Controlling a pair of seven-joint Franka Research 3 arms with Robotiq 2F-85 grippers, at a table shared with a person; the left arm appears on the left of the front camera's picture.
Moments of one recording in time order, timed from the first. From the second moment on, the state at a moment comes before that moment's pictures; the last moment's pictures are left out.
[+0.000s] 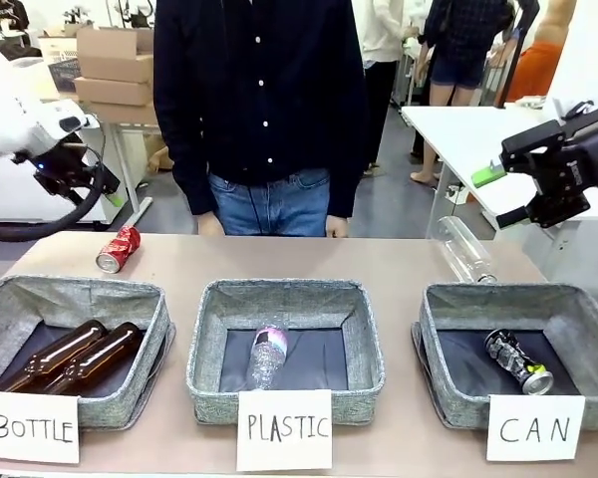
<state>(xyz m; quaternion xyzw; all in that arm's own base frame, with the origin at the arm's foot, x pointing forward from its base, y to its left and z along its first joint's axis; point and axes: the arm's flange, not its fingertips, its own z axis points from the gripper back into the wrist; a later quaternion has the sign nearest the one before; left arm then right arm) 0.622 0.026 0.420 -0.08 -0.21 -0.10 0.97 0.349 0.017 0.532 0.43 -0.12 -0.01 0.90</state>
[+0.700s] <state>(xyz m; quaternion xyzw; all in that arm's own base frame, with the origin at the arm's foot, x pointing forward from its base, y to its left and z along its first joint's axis) 0.647 0.029 0.348 -0.06 -0.18 -0.07 0.98 0.349 0.017 0.532 0.43 -0.12 -0.01 0.90</state>
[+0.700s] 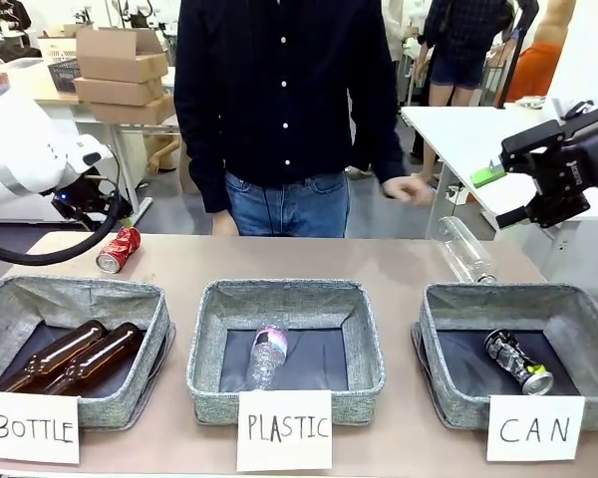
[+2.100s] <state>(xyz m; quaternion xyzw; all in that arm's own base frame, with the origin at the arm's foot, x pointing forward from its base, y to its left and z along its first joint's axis) 0.665 0.007 0.315 -0.06 -0.10 -0.10 0.99 0.349 0.017 0.533 0.43 -0.12 -0.01 0.90</state>
